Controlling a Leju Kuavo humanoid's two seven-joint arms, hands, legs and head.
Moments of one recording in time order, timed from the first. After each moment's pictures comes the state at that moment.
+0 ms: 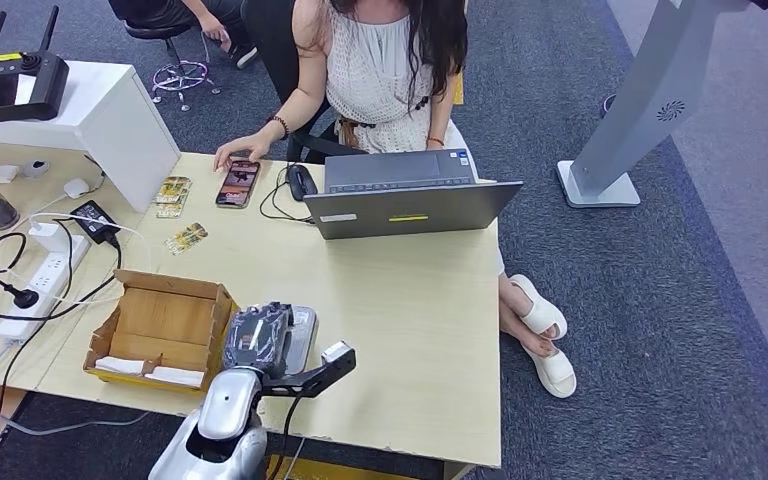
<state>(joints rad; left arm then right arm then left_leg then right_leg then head) -0.18 -0.11 -0.38 -1.05 -1.54 0.09 0.19 -0.09 0.25 -0.47 -0.24 0.44 -0.06 -0.29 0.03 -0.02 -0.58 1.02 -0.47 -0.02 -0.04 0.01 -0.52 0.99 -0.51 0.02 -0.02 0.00</state>
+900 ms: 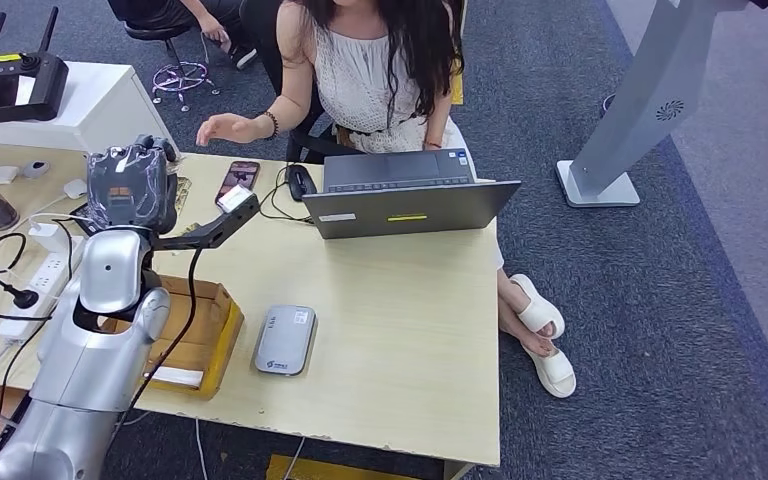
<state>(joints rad) -0.57 0.13 -0.29 -1.14 -1.54 0.09 0.24 -0.09 0.25 -0.49 -0.22 0.48 -0.06 -0.29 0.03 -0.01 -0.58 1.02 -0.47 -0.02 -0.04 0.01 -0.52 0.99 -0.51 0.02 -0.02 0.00</state>
